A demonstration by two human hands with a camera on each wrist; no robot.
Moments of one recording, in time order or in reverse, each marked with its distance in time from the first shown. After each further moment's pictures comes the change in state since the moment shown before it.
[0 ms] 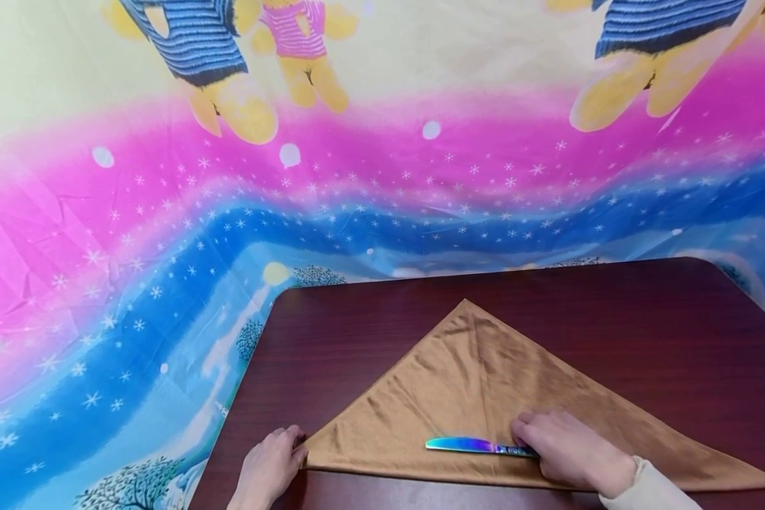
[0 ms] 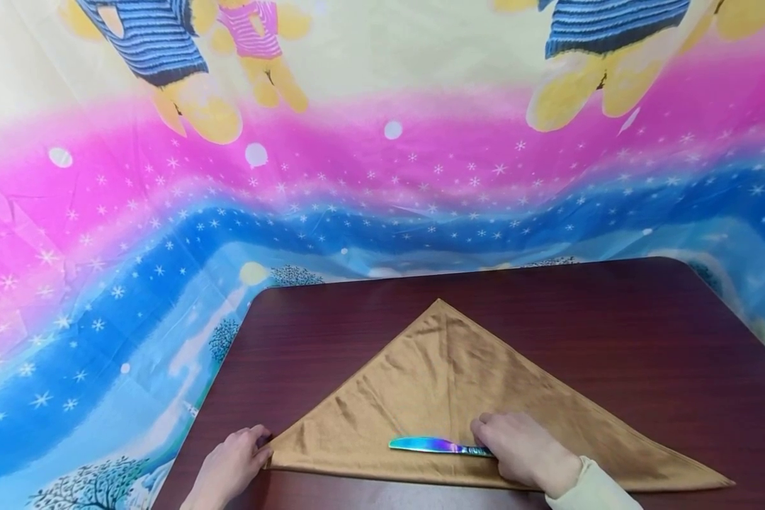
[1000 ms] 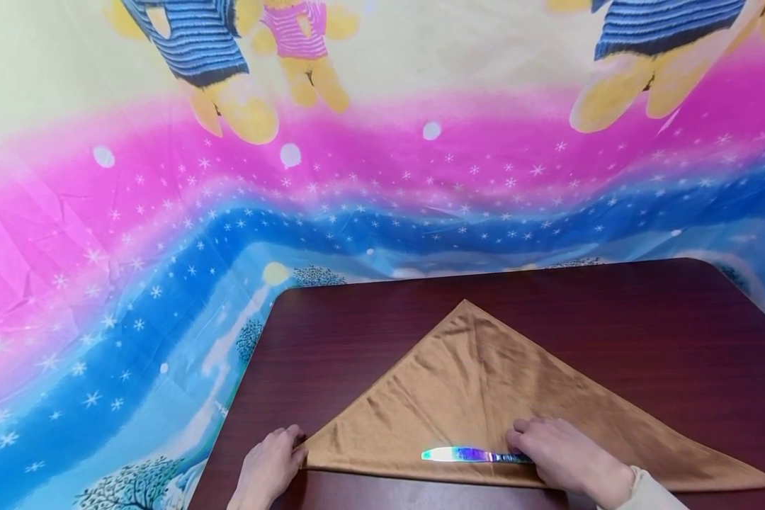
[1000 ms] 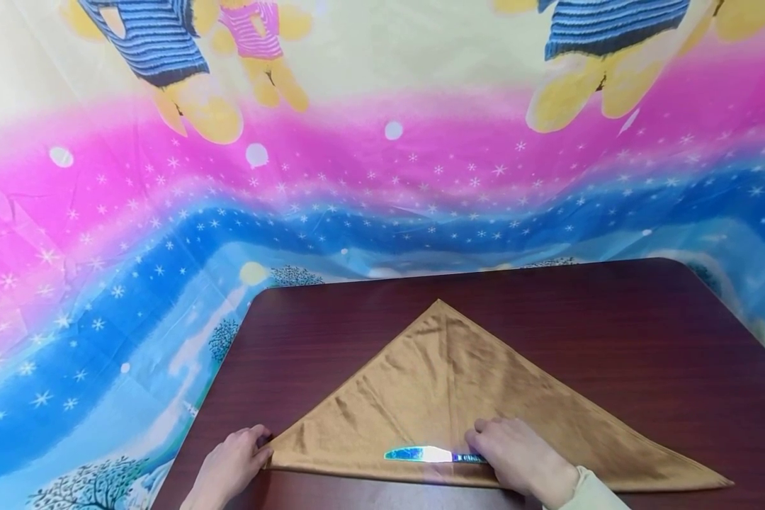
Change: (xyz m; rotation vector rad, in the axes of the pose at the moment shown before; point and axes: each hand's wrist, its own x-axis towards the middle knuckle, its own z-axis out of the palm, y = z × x) left_hand 0.000 0.001 -0.001 -0.008 -0.017 -0.009; right_hand -0.001 -0.010 0.005 -0.080 0.014 -0.038
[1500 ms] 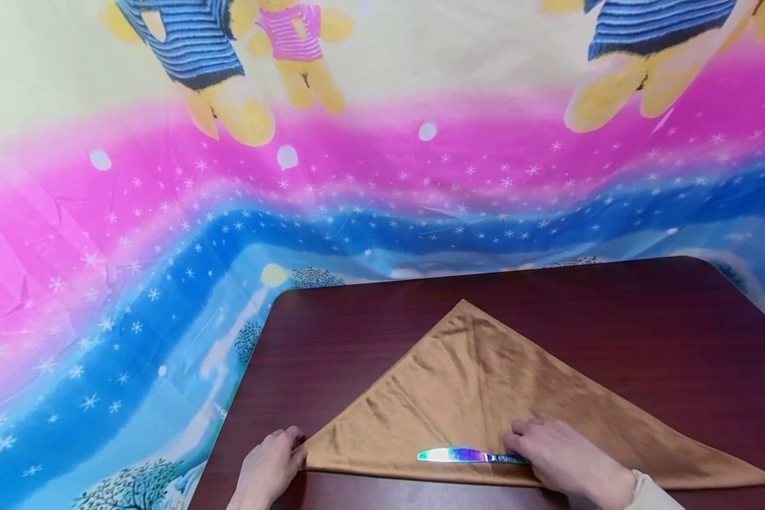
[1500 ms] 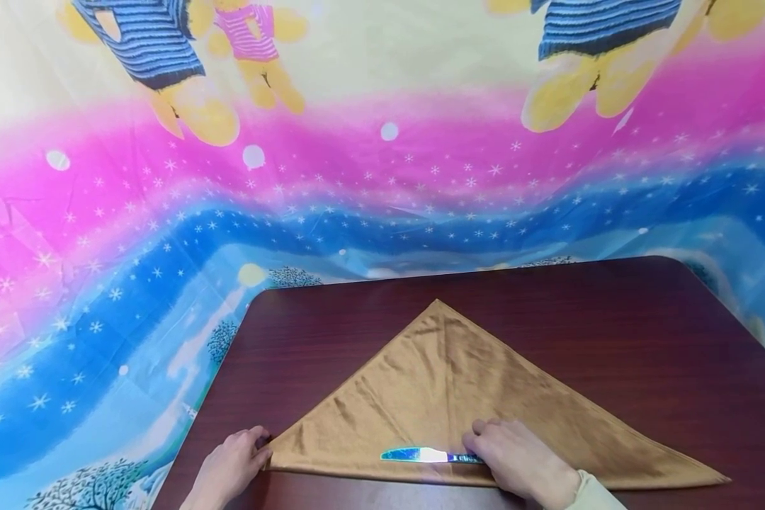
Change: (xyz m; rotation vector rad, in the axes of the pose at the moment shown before) left_hand 0.000 0.002 0.000 0.006 -0.022 -0.021; right_hand -0.004 -0.001 0.003 -0.013 0.110 -0.042
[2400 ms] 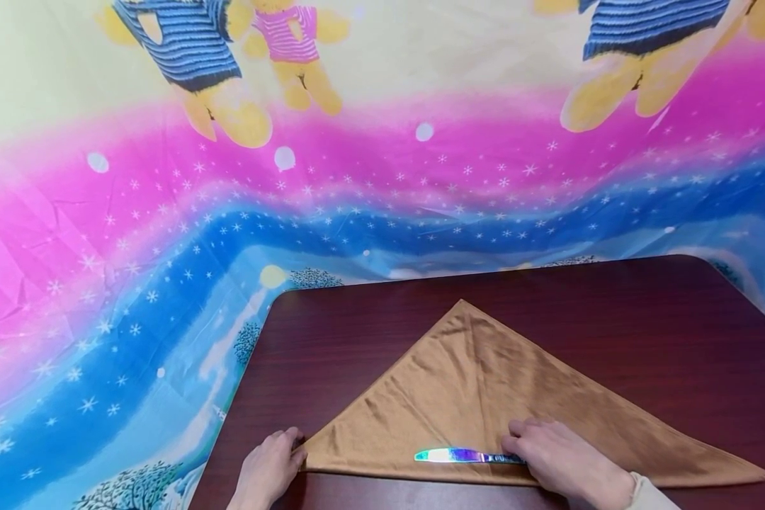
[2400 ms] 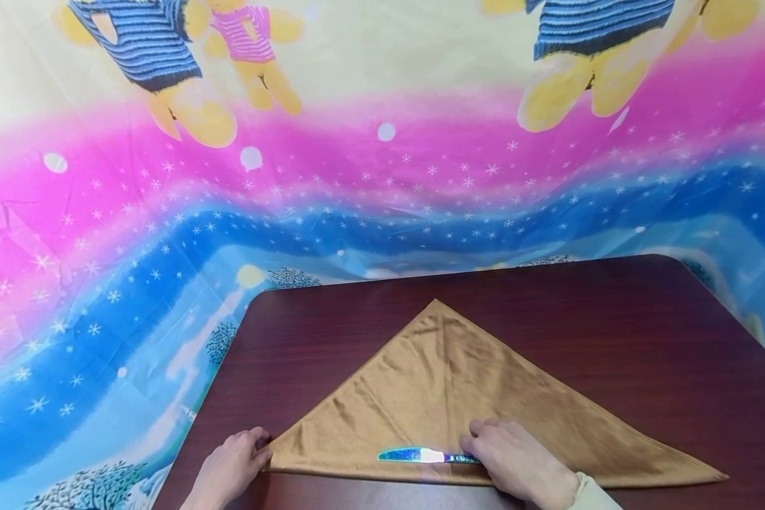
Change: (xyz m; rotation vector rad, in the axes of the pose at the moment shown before) left_hand 0.000 0.001 -0.002 -0.006 -0.023 -0.012; right_hand 0.001 -0.005 -0.001 0.012 -0.011 0.013
